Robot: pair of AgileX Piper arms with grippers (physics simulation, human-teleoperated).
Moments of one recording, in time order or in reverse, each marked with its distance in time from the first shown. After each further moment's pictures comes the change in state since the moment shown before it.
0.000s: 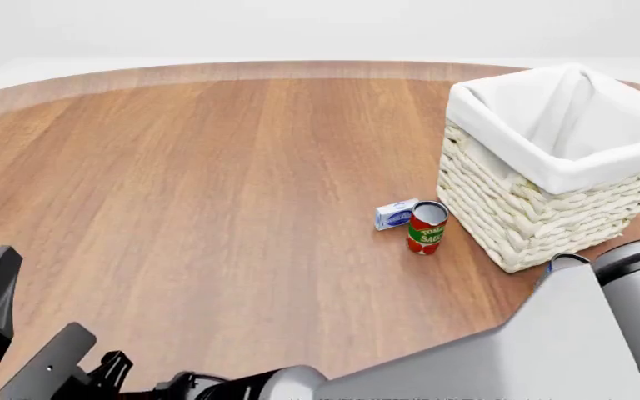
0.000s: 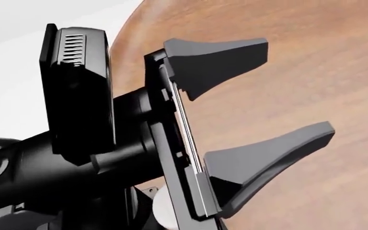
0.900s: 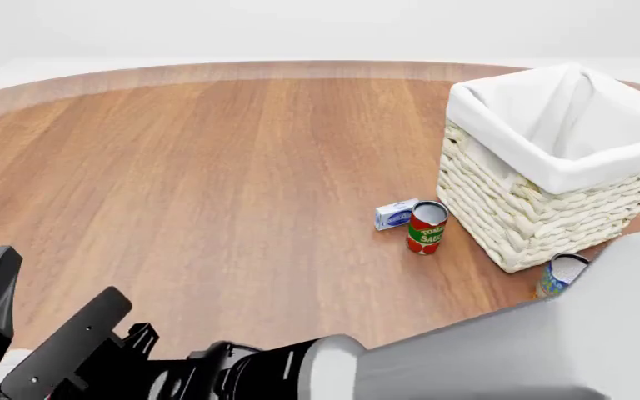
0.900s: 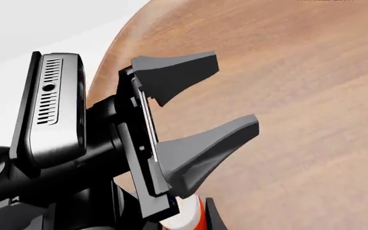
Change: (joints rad) left arm 0.000 0.000 0.000 0.000 0.000; right arm -0.046 -0.080 0.082 -0.041 0.020
